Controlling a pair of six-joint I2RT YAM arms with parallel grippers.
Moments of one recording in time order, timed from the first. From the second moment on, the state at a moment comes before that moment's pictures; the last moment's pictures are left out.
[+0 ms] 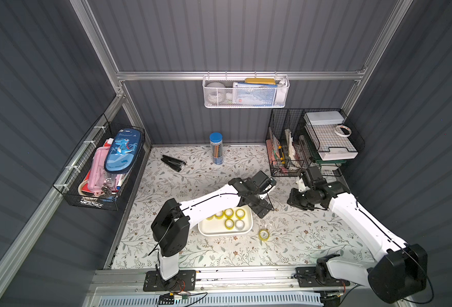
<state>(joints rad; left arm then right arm) -1.00 1.87 1.54 -0.75 0.03 0.03 0.24 1.21 0.98 -0.92 -0.17 0.54</state>
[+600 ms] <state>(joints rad) -1.02 1.97 1.49 -0.71 0.13 0.12 0.15 1.10 0.88 -0.90 -0.25 0.57</state>
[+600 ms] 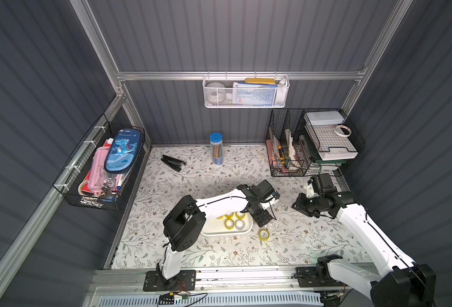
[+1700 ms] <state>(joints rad) -1.08 2.04 1.50 -0.76 0.18 0.26 0.15 1.11 0.86 -0.89 -0.31 0.58</state>
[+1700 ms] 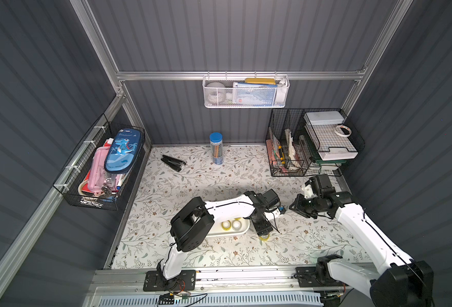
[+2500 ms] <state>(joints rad) -1.12 2.07 1.49 -0.69 0.17 0.21 0.15 1.12 0.85 -0.88 -0.31 0.58</state>
